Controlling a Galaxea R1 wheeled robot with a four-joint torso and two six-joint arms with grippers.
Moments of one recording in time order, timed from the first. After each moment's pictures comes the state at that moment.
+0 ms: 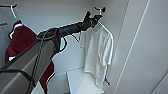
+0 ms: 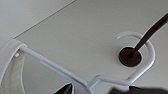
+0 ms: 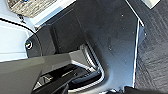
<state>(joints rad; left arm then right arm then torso) -0.29 3.18 -2.42 -0.16 -0.05 -0.91 -1.52 3.10 -2.71 -0.48 0.04 0.52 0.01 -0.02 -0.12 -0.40</state>
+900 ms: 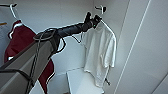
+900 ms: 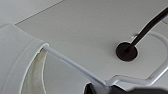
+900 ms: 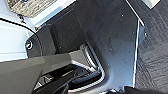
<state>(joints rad) -0.28 3.14 -2.31 -0.17 -0.08 -0.95 -1.52 3.10 -2.71 -0.48 0.05 0.52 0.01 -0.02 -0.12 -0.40</state>
